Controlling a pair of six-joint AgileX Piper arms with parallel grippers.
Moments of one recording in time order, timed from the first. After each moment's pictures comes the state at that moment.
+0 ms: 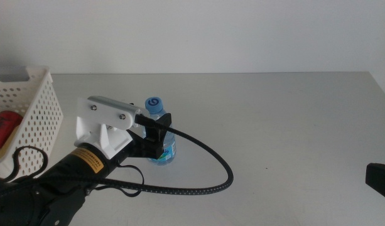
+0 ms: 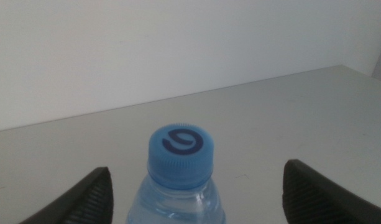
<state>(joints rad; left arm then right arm) -0.48 1.54 -0.44 -0.01 -0.90 -0.11 0.62 0.48 -0.69 0.03 0.60 0.02</state>
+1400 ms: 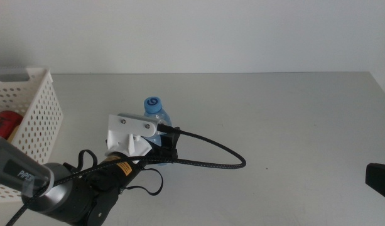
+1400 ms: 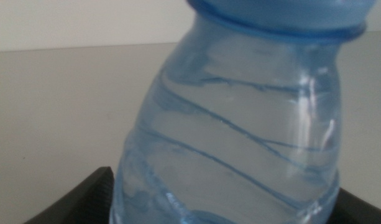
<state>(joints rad) -0.48 1.94 -0.57 -0.08 -1.08 -0.16 0.62 0.48 -0.69 0.03 0.60 0.02</state>
